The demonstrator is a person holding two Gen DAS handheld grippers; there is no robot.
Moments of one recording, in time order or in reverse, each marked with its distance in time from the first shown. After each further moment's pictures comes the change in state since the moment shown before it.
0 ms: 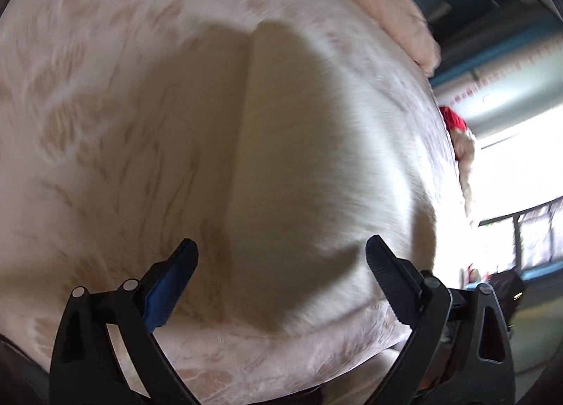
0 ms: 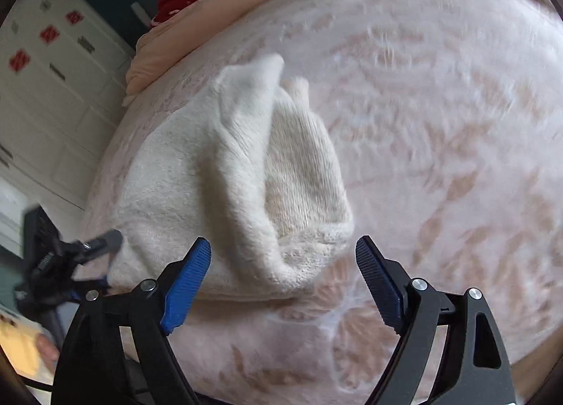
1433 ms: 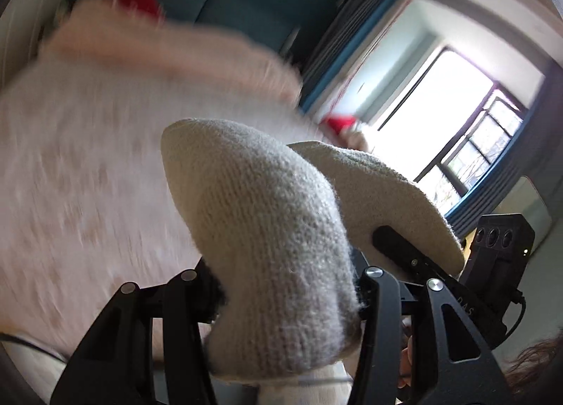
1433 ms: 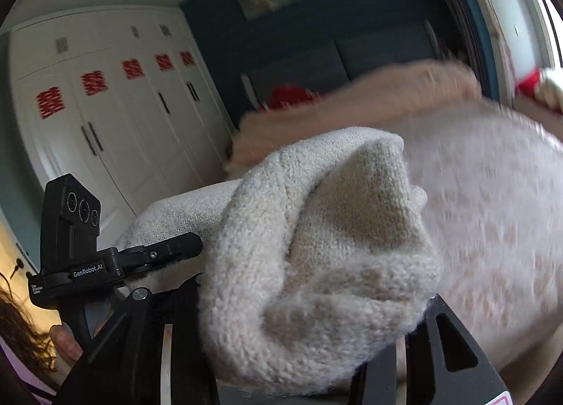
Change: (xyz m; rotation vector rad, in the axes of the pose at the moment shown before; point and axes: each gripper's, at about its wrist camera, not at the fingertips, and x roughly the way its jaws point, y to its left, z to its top) left arm -0.296 -0.118 -0.095 0.536 -0.330 -0.289; right arm -0.272 0.243 -0.120 -0.450 -0.551 0.138
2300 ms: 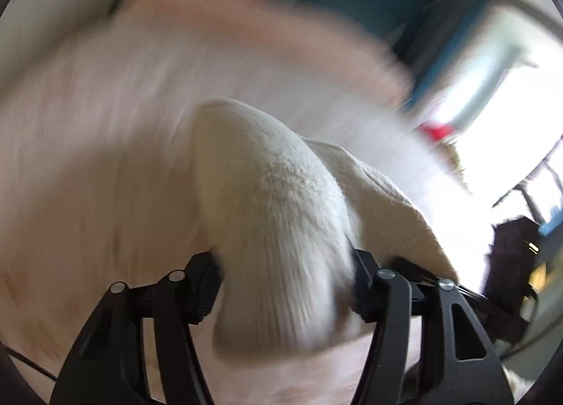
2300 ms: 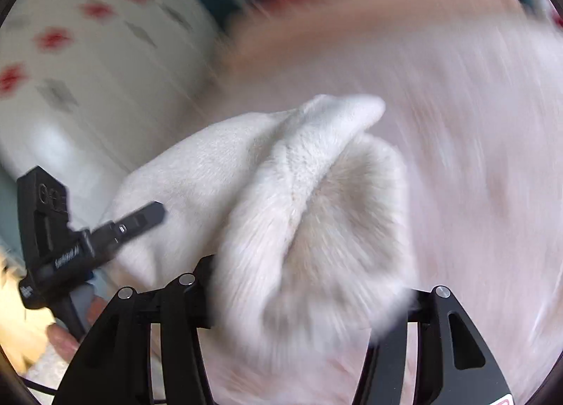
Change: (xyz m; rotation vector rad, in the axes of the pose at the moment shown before) left arm 0.121 0.313 -0.034 -0.224 0.169 0.361; right arm 0.317 -0.075 -0.176 0.266 0.568 -0.012
